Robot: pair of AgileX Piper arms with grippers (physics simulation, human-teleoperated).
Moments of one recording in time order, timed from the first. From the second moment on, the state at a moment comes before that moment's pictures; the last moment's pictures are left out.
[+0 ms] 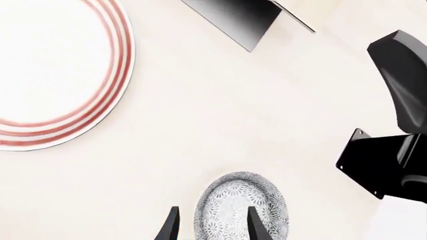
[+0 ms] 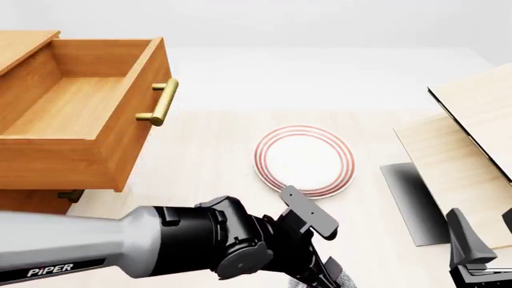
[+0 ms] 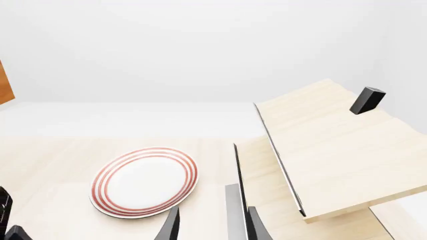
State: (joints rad) left arm -1.13 1.72 -1.04 0.29 -0.24; right arm 0.00 0.01 0.00 0.00 0.00
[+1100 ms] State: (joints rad) left arm -1.13 1.76 -0.92 0.12 -0.32; right arm 0.00 0.01 0.00 0.00 0.00
